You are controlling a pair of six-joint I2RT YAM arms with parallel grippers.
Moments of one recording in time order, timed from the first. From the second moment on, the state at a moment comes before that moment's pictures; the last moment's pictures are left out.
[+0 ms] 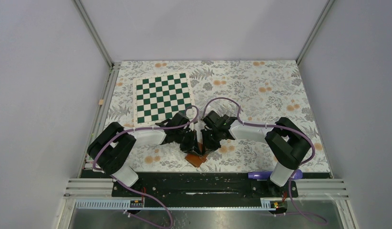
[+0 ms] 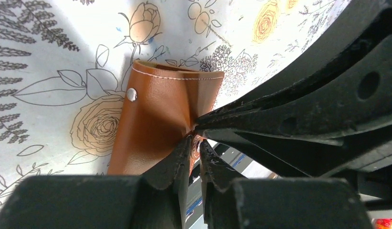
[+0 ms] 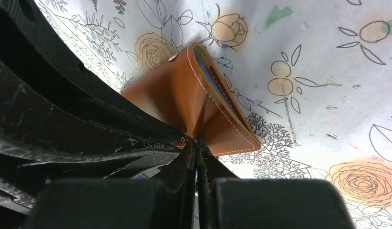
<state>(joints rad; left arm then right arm) -0.72 1.58 0.69 -0.11 0.58 -0.75 0.85 1.72 0.94 -0.38 -0.33 0.70</state>
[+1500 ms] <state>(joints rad) -0.72 1.53 0.72 -0.23 0.52 -0.65 0.85 1.72 0.94 -0.38 -0.33 0.70</state>
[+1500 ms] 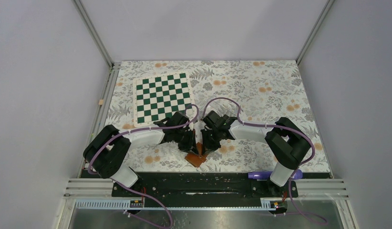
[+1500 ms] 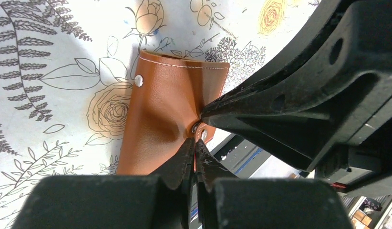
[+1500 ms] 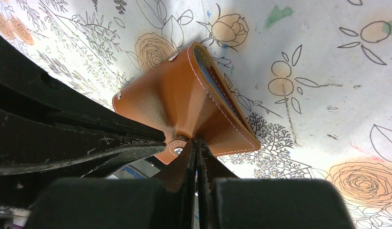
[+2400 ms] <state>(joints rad) -0.72 1.61 0.72 -0.17 0.61 -0.71 0.85 1.72 0.94 -0.38 -0.33 0.70</state>
